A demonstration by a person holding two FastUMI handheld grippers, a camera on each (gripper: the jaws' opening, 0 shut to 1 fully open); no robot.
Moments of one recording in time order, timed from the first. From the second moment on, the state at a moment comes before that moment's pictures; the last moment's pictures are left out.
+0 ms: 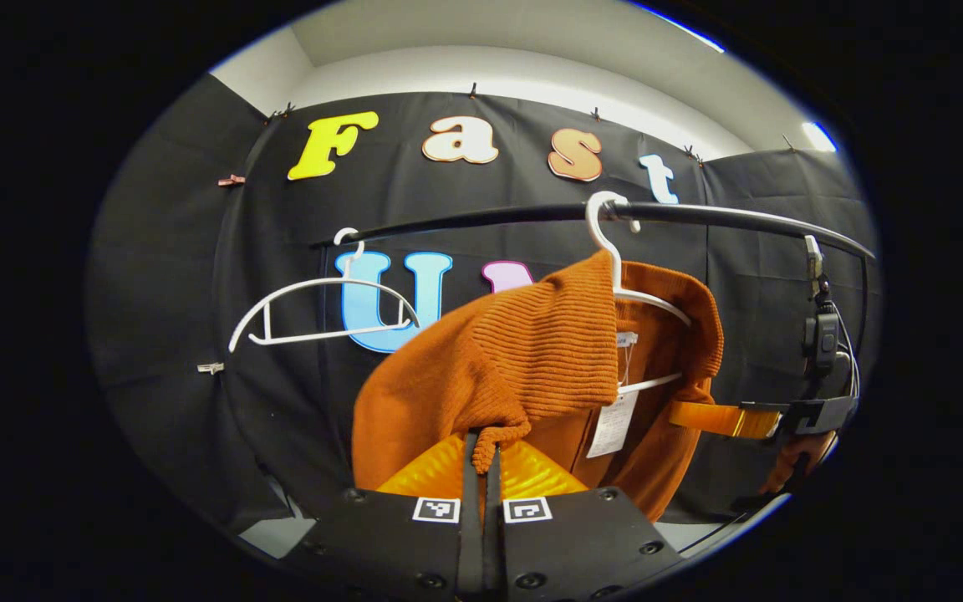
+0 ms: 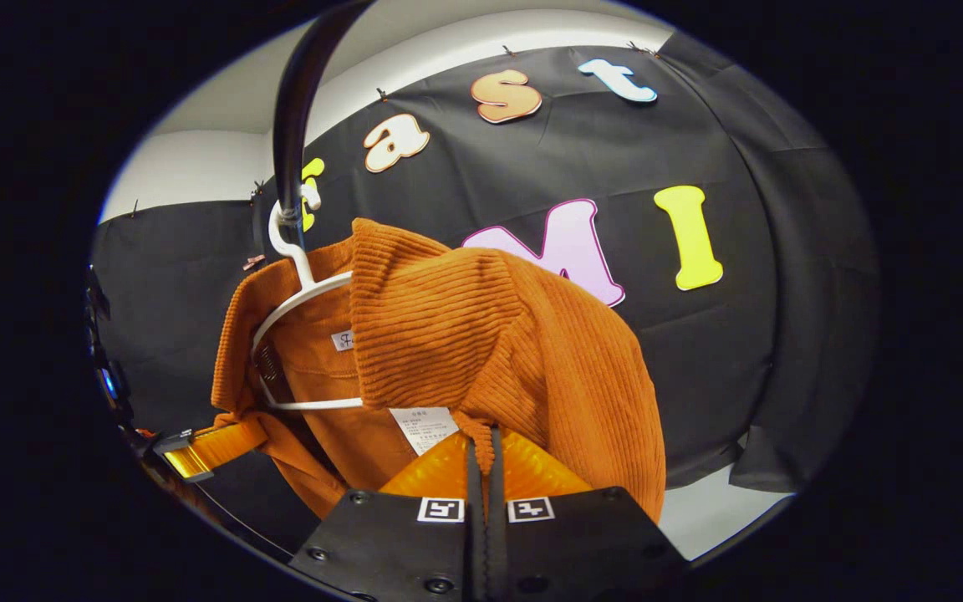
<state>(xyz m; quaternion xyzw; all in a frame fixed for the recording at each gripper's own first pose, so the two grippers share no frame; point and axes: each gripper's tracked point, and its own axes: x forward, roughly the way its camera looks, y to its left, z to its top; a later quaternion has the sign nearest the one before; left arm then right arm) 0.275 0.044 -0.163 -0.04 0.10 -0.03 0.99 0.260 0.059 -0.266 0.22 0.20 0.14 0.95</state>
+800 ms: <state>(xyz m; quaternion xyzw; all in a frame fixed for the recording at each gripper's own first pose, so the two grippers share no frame) 0.305 0.095 -0.137 -0.06 0.11 0.00 0.99 0.303 -0.001 -0.245 0.27 0.23 0.13 0.93</state>
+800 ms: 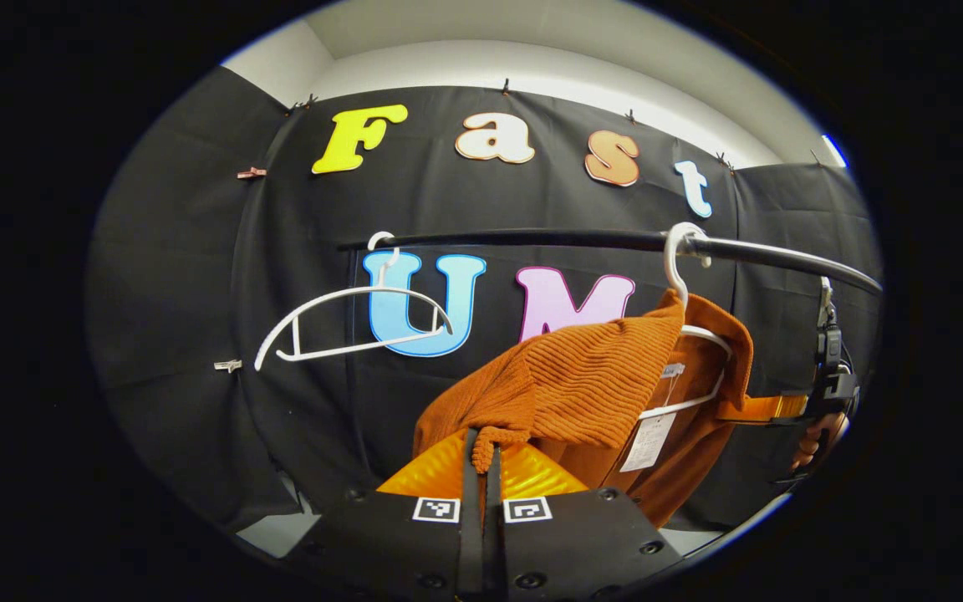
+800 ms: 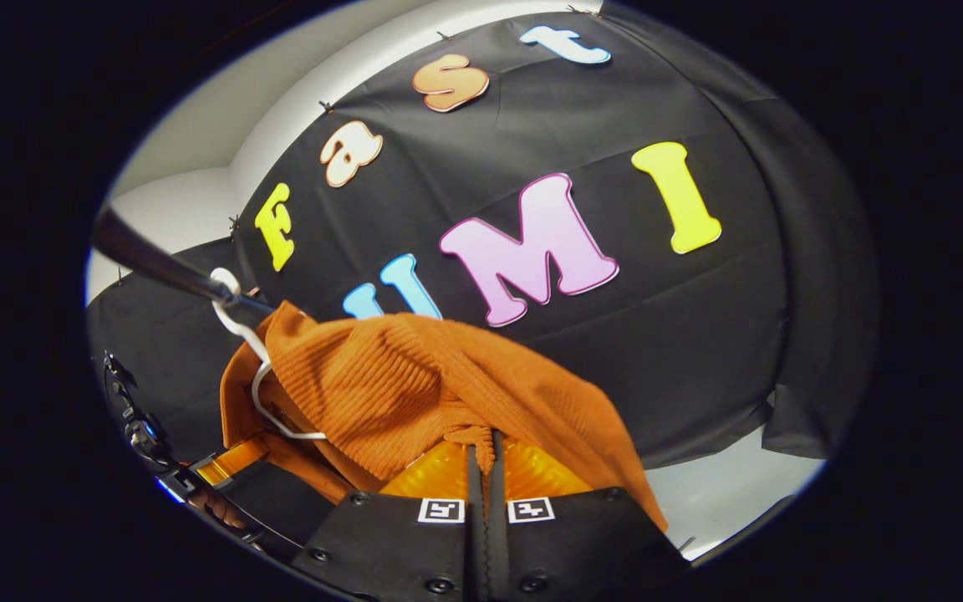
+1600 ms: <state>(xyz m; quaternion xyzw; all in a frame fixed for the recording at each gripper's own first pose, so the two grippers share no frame) 0.333 0.135 -0.162 -0.05 0.13 0.03 0.99 0.350 -0.061 -0.266 0.23 0.17 0.00 0.96</state>
